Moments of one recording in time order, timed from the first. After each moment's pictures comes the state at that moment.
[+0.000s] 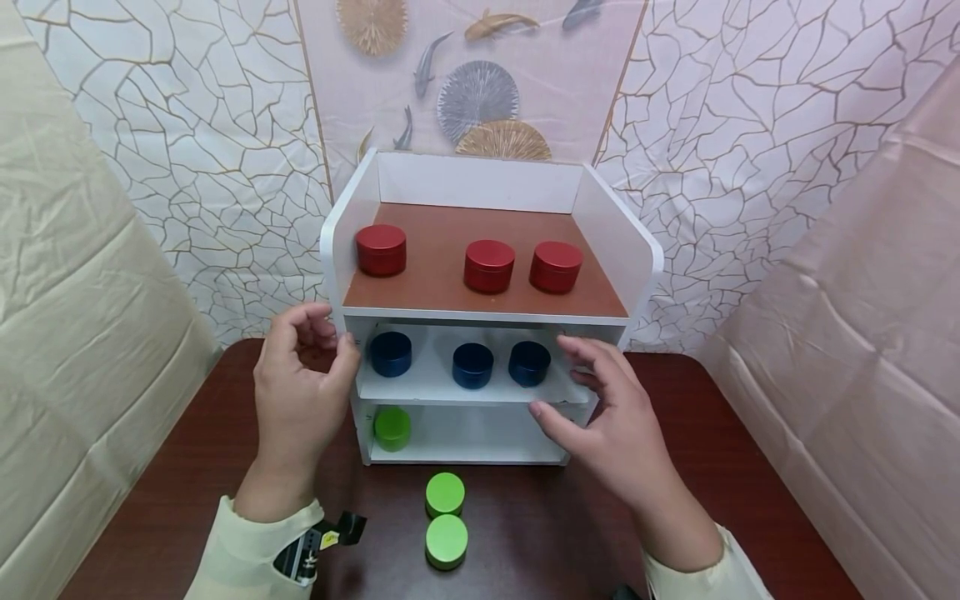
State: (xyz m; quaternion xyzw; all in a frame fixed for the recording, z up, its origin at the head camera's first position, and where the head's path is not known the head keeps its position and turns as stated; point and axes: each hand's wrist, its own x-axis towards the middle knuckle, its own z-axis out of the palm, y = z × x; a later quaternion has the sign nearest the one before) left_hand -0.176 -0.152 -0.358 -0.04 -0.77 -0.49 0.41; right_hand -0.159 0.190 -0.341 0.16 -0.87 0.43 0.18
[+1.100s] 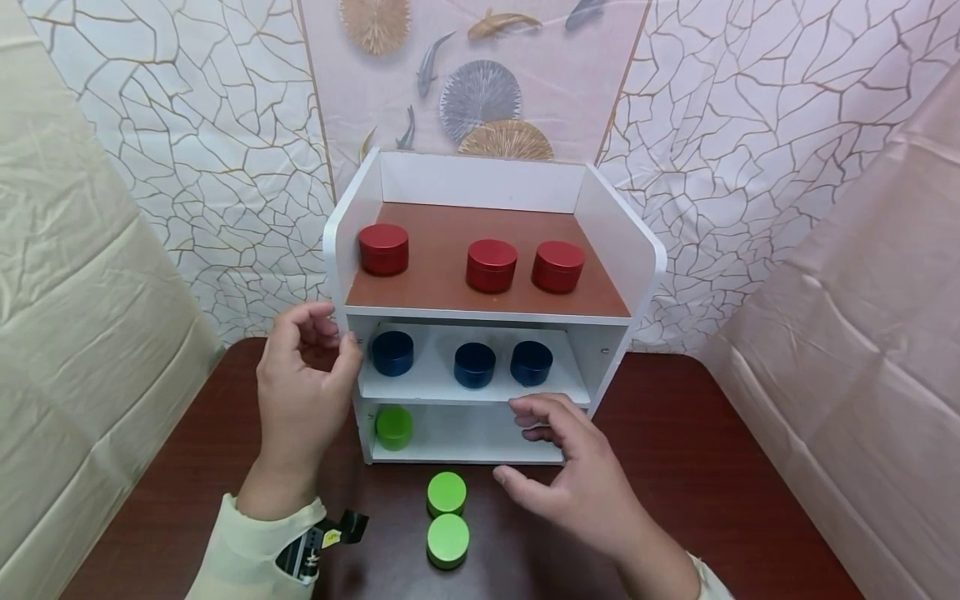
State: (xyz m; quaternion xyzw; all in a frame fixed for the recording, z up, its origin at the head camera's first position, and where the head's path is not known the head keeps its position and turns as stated) left_hand -0.178 -0.153 -0.360 -0.05 -0.76 -0.49 0.41; right_hand -0.132 0.169 -0.381 0.24 -0.85 0.46 0.11
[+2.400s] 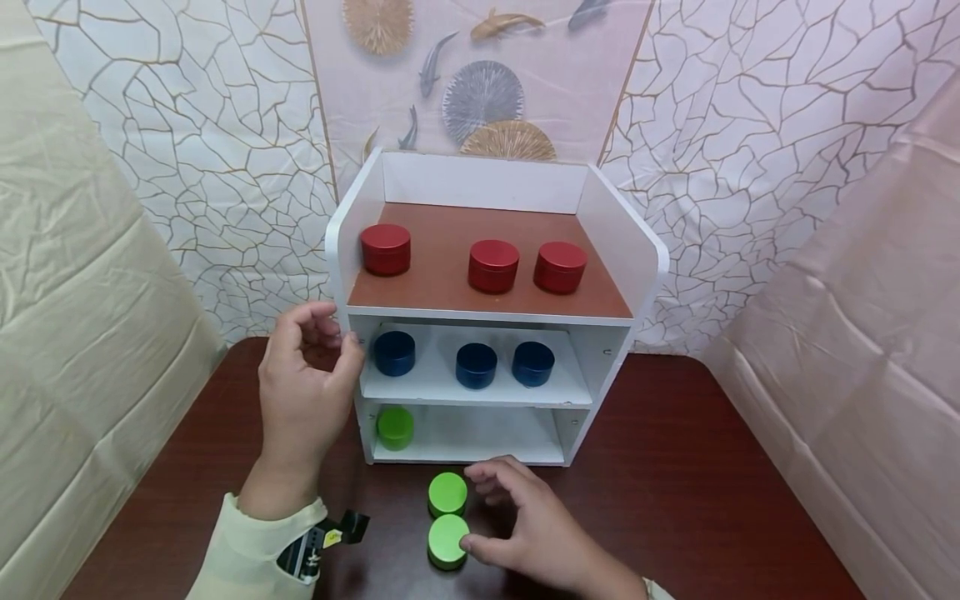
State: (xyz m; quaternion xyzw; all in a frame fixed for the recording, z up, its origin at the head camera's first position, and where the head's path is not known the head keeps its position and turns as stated) left_hand -0.177 -0.152 -0.359 -0.04 -0.76 -0.50 0.41; right_hand -0.137 0.153 -0.476 0.32 -0.82 0.48 -0.03
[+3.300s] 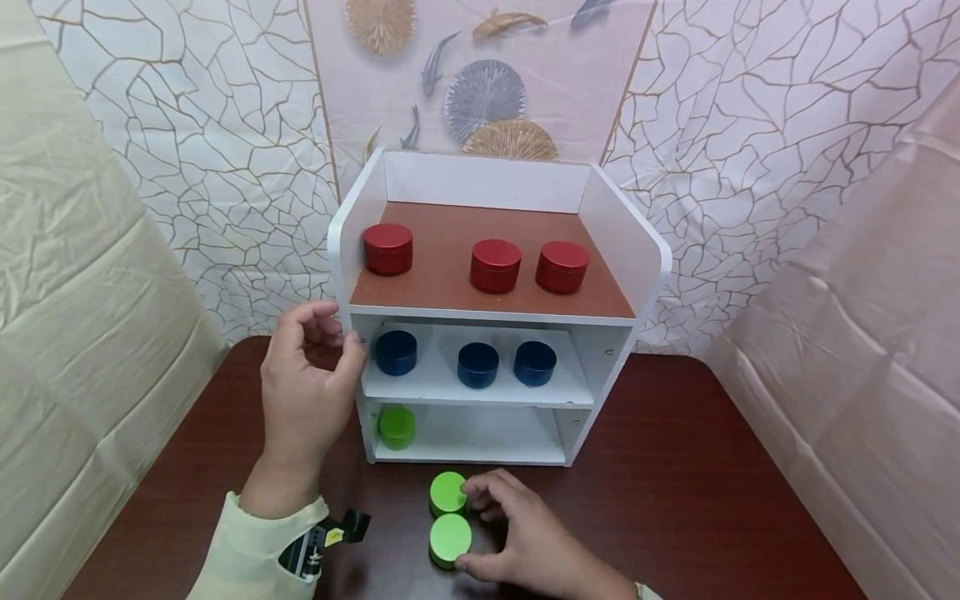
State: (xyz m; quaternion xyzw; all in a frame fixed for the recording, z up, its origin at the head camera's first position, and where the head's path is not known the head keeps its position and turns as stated) left_hand -0.176 -0.152 -0.359 -0.05 -0.76 -0.50 0.41; right_hand -0.137 0.149 -0.495 0.30 -0.83 0.46 -0.09
